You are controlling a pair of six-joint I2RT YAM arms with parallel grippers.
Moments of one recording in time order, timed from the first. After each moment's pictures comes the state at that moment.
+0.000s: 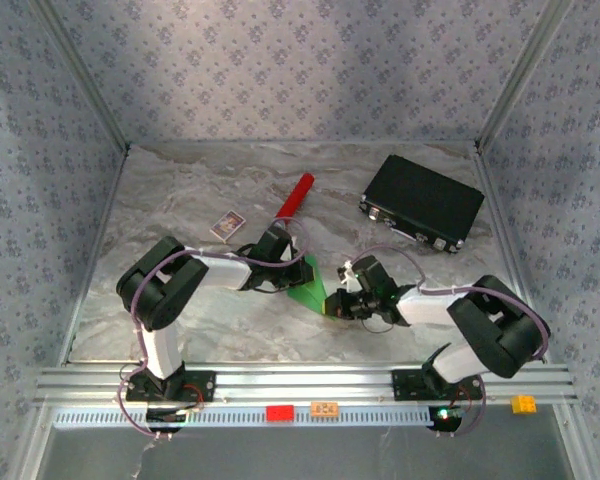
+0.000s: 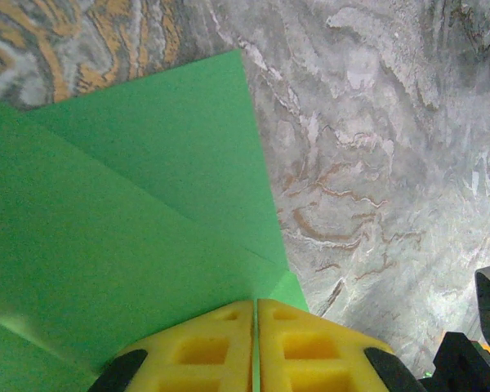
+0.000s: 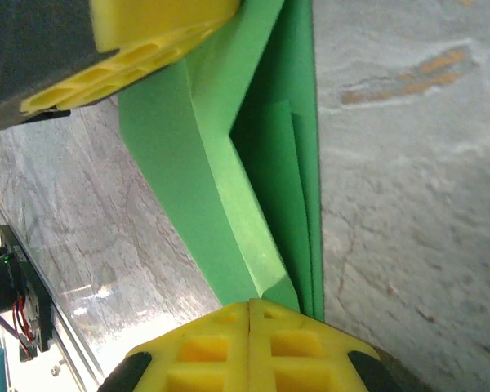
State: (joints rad) left arm -0.74 1.83 0.82 0.18 0.41 -0.93; right arm 0.67 1.43 0.37 0.20 -0.50 0.75
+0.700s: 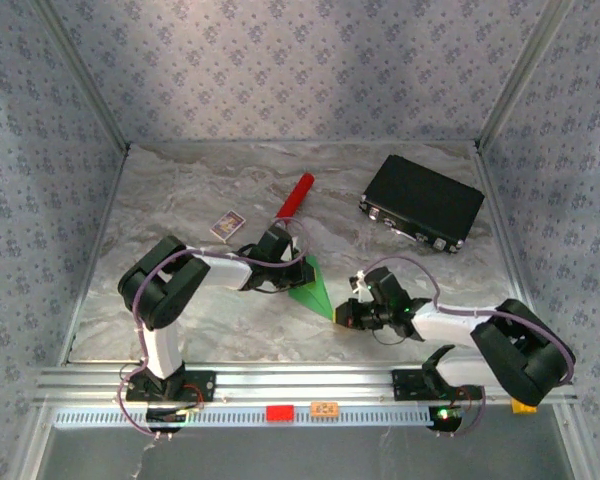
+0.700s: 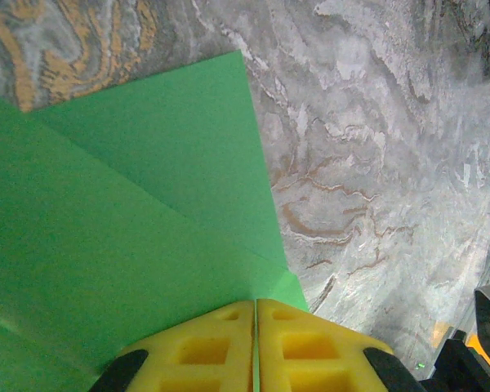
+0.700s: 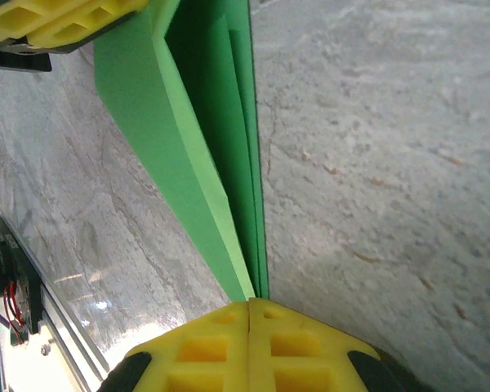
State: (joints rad) left arm -0.74 1.84 0.82 0.20 0.43 -0.93; right arm 0.66 1.26 0.25 0.16 -0.47 0.77
